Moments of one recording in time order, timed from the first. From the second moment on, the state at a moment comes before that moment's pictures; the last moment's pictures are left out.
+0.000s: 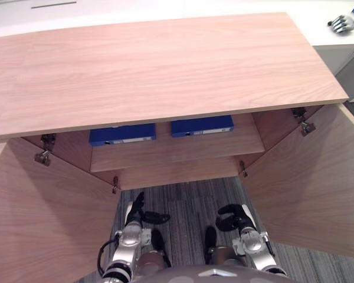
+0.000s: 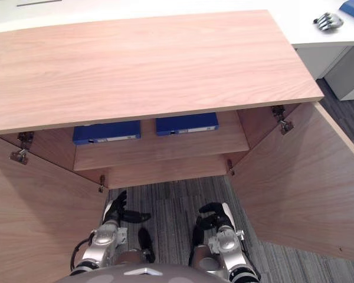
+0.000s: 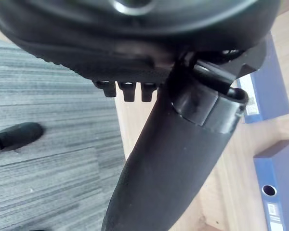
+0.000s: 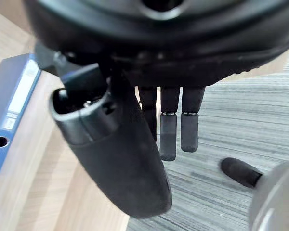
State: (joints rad) left arm 0.02 0.07 -0.02 0.83 0.01 -0.06 0.16; right arm 0.05 -0.05 0.01 0.83 -0.27 -0.03 -0.15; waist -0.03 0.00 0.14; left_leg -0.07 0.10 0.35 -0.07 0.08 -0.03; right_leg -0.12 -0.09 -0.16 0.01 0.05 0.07
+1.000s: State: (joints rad) left arm 0.01 0.08 0.03 0.99 0.05 -0.01 0.13; right arm 0.14 0.01 -0.51 0.79 0.23 -0.02 -0.25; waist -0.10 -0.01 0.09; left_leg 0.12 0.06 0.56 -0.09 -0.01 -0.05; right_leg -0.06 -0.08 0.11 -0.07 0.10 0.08
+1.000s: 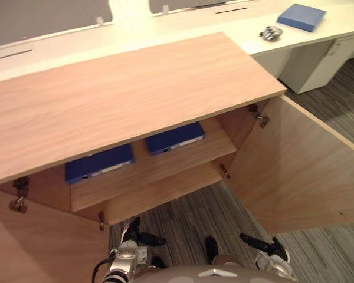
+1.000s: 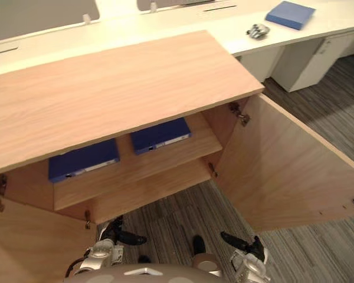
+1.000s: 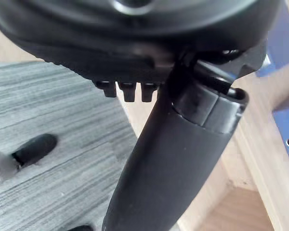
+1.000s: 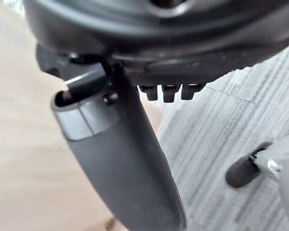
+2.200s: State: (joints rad) left arm 0.01 0.08 -0.04 0.98 0.12 -0.05 0.08; right arm -0.22 -0.41 -0.34 0.48 0.20 -0.09 -0.22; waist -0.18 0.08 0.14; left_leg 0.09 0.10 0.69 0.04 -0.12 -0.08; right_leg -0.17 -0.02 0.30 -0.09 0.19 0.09
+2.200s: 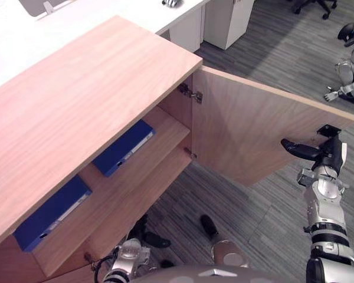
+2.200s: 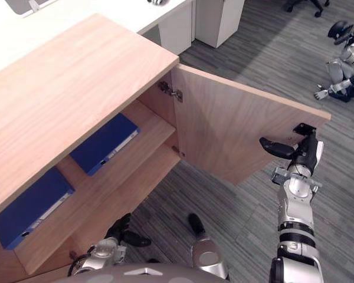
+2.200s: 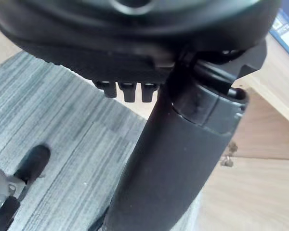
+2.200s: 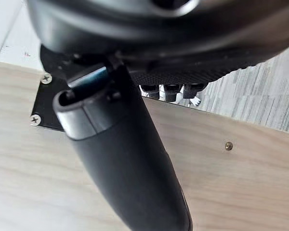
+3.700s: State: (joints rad) left arm 0.00 0.16 -0.24 1.02 0.33 -0.04 0.01; right arm 0.71 -0.16 0.08 -0.29 0.55 -0.05 0.00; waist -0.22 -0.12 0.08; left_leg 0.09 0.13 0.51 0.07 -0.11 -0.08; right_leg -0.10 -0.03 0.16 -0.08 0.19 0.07
